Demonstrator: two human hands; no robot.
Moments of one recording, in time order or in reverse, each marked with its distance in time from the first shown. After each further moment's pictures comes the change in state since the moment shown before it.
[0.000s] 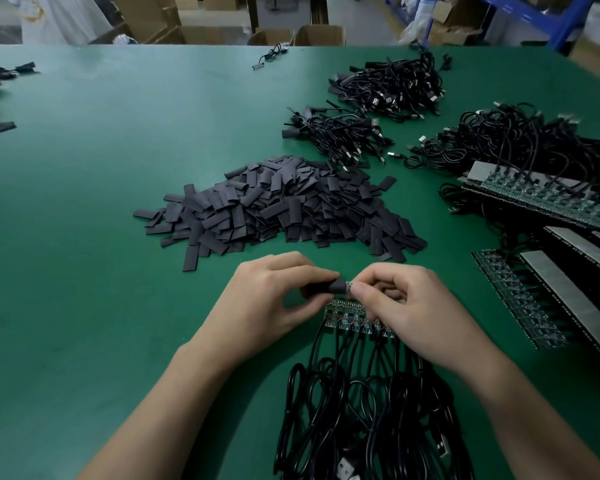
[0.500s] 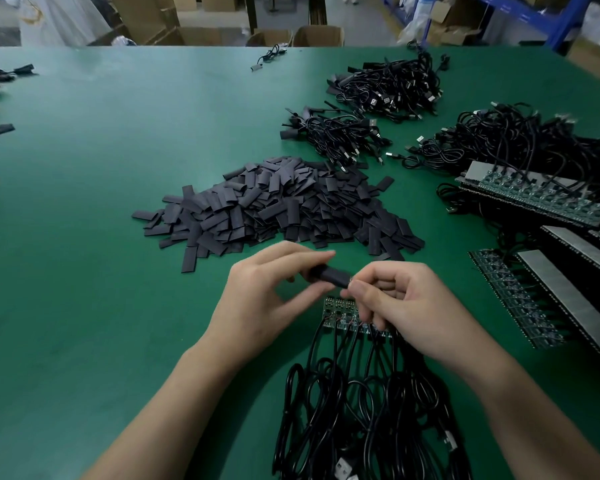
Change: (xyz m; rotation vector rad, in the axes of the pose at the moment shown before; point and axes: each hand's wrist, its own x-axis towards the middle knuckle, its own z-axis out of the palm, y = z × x) left_hand 0.001 0.001 0.006 -0.114 0.184 -0.042; right_hand 0.004 0.004 -0.001 0.209 -0.083 0.029
